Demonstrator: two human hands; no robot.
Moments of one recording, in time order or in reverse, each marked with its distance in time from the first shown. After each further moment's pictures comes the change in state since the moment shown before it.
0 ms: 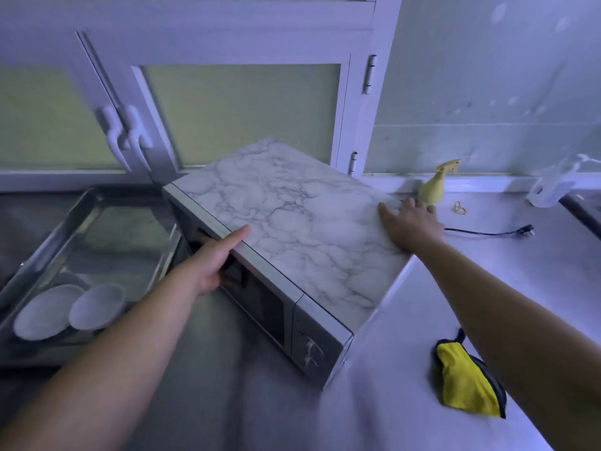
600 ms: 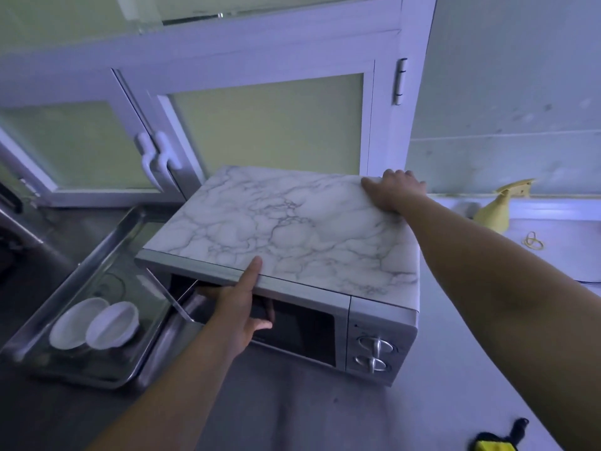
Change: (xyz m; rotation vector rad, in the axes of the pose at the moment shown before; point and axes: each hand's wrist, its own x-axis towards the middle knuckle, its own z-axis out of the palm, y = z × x) left_hand 0.010 -0.010 0.106 -0.330 0.418 0.060; right_hand 0.178 -0.080 0.007 -0.059 -0.108 -0.321
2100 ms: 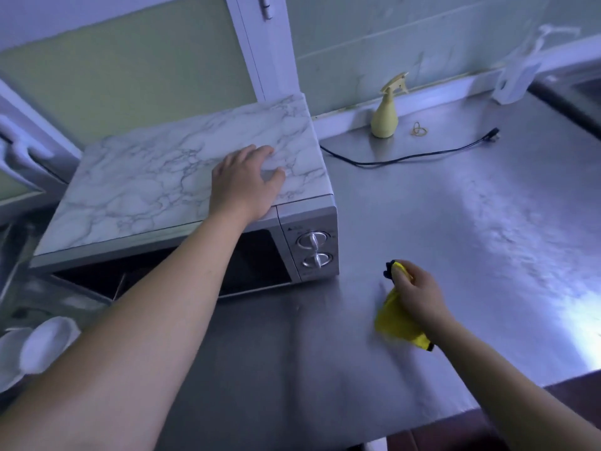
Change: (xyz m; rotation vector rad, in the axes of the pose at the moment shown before) left_hand 0.015 0.007 0.122 1.493 -0.241 1.023; right_hand -0.353 0.147 0.154 0.942 0.070 0.515
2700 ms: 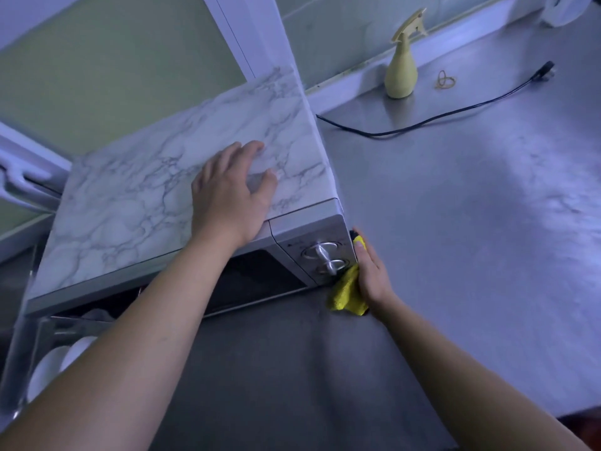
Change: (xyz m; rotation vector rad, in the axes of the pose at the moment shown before) left_hand -0.004 0.006 -0.005 0.041 -0.003 0.006; right_hand 0.049 -0.019 0.120 0.550 -0.165 0.079
